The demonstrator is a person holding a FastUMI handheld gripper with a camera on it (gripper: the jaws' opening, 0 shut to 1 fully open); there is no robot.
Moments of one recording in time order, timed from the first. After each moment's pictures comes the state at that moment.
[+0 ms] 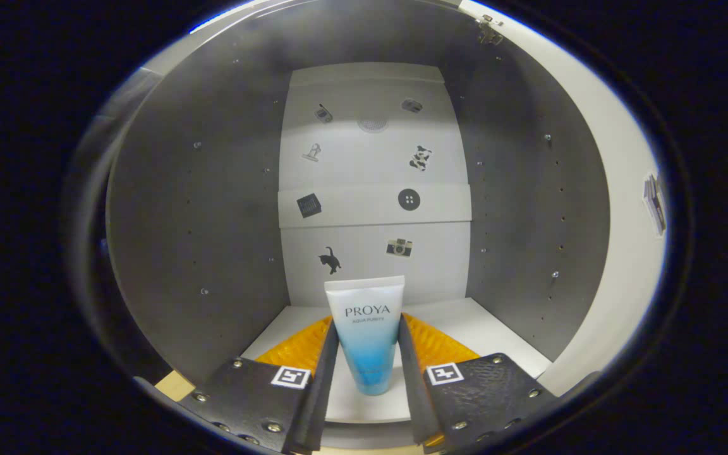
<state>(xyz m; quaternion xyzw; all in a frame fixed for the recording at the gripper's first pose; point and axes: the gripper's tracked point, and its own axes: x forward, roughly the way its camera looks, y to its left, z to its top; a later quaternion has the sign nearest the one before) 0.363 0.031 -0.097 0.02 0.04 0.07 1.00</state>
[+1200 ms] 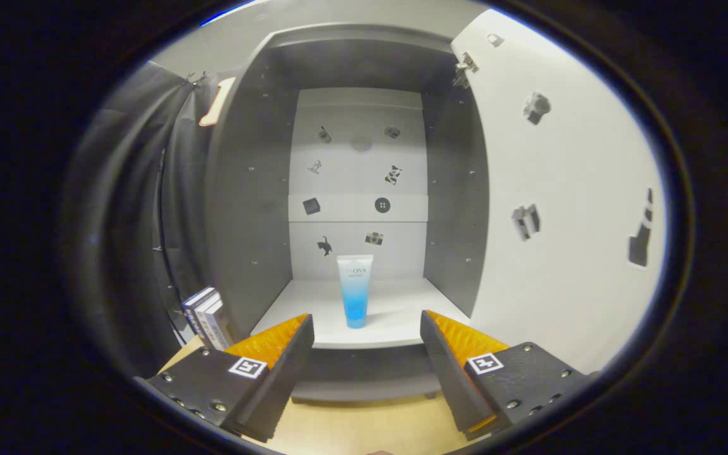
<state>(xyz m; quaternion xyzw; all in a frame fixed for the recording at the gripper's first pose) 0.174 -0.011 -0.069 0.00 0.06 0.02 1.00</state>
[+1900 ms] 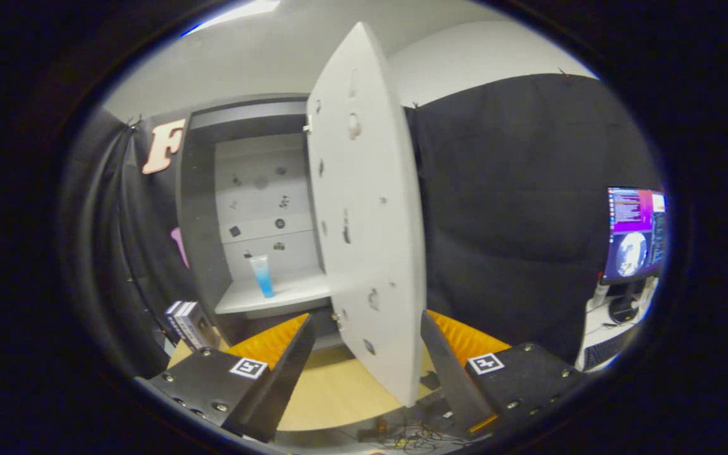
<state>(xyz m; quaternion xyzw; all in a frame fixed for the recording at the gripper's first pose) -0.080 -0.222 -0.042 0.07 0.05 -0.18 0.98</state>
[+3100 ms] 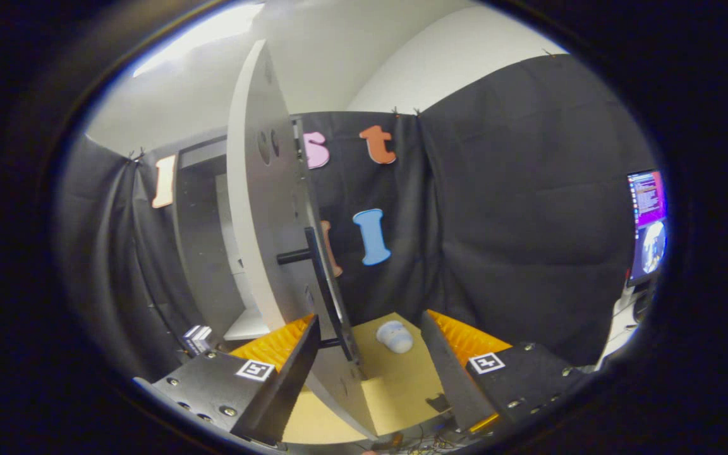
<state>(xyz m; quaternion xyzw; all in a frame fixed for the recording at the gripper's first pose) -0.029 -0.219 0.002 0.12 0.01 -0.06 0.99</state>
